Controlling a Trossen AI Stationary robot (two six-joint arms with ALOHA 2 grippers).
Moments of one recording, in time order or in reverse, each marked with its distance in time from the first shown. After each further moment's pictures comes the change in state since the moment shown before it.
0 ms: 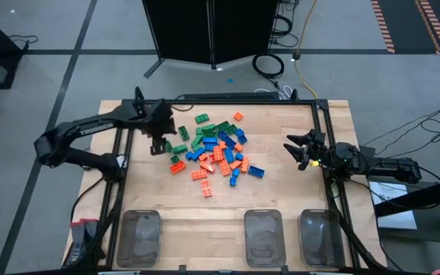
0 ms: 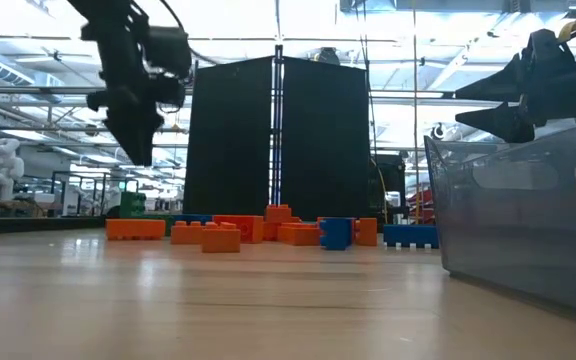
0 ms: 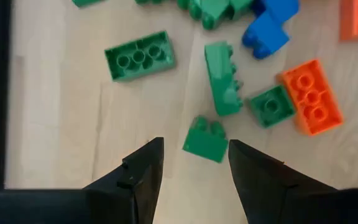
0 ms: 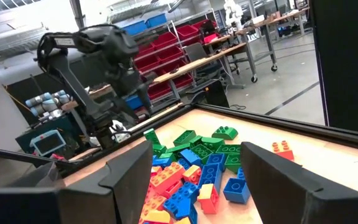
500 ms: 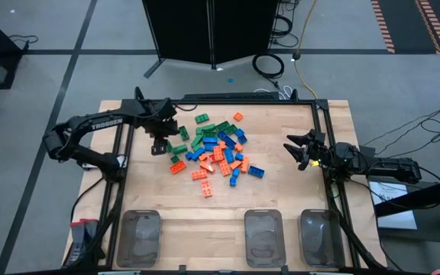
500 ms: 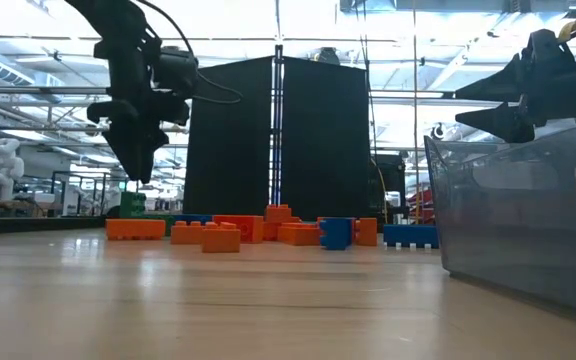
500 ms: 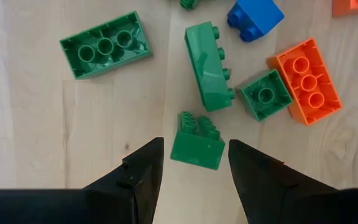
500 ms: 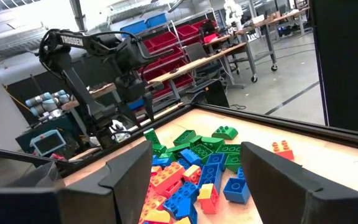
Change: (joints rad) left arm 0.037 0.094 0.000 -0.001 0.073 0.078; right arm 0.000 0.000 0.000 -0.002 0.000 0.000
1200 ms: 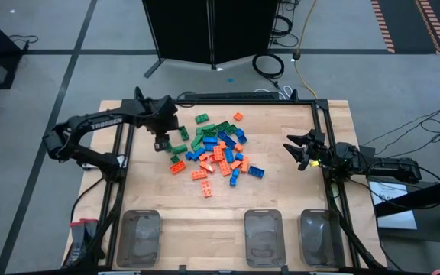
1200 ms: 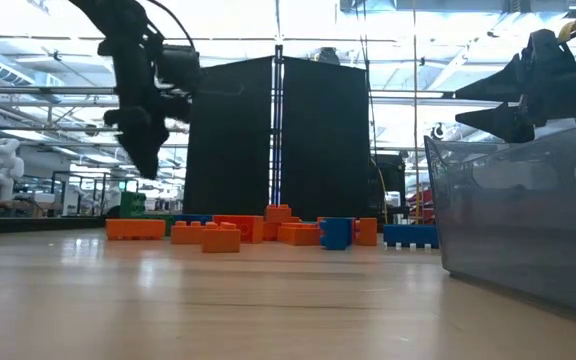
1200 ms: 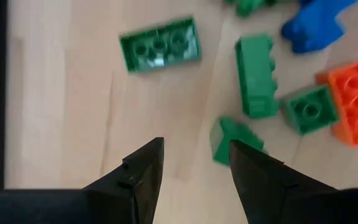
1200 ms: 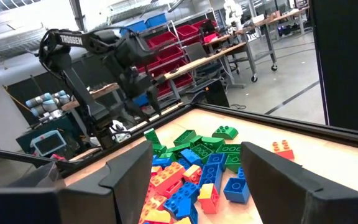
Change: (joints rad) left arm 0.000 0.000 0.035 0.044 -0.110 -0.091; right arm 0.000 0.000 0.000 0.000 0.000 0.005
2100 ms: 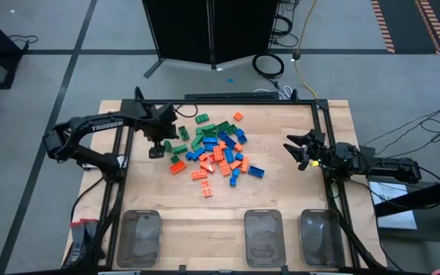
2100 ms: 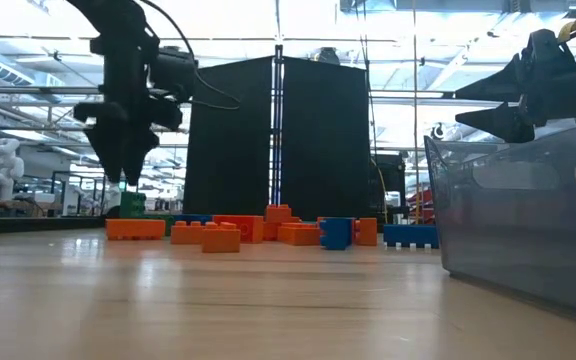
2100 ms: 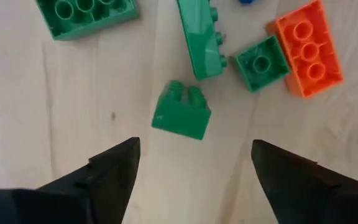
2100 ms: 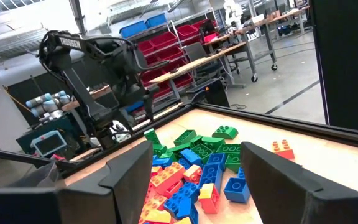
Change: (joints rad) left arm -0.051 -0.003 -0.055 -0.100 0.043 0.023; right arm 0.000 0.000 0.000 0.000 0.000 0.003
